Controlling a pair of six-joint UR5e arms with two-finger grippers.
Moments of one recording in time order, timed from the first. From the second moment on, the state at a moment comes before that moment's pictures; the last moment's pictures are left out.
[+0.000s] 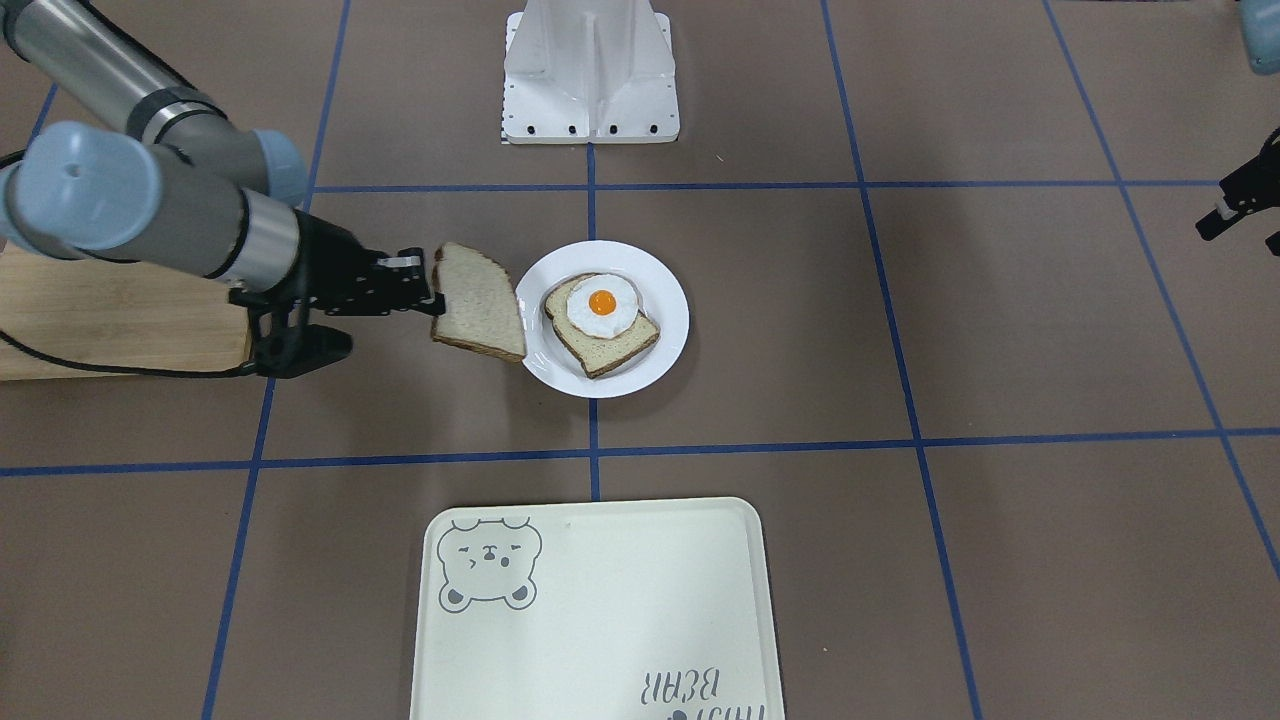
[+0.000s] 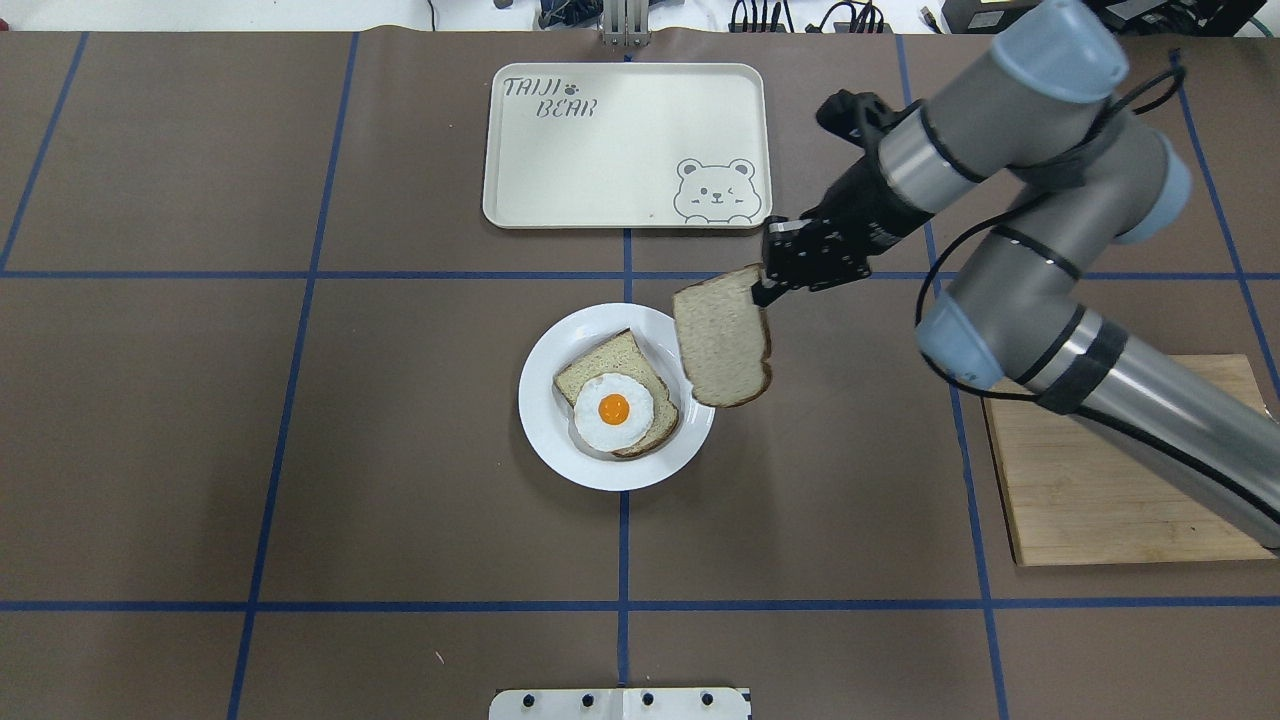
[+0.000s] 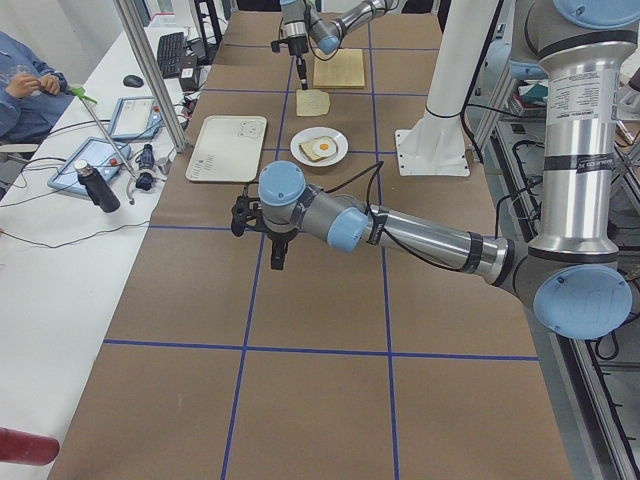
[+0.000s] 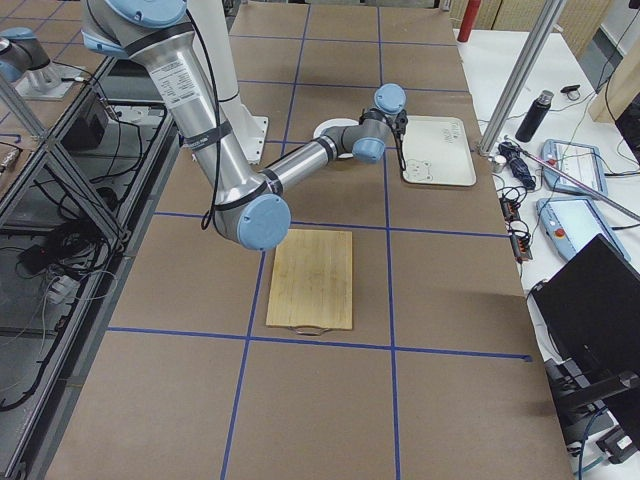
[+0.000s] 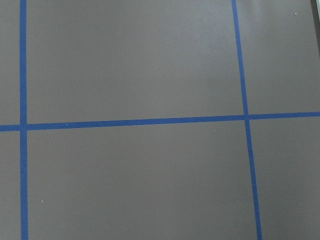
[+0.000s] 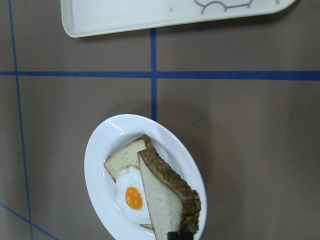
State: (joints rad) left arm -1.43 -1.52 -1.87 -1.78 -2.54 -0.39; right arm 0.81 -1.01 1.55 -0.94 2.49 1.25
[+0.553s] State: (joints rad) left arm -1.43 -1.52 -1.86 -1.78 -2.54 -0.38; right arm 0.65 -0.88 1.46 -0.93 2.36 1.27
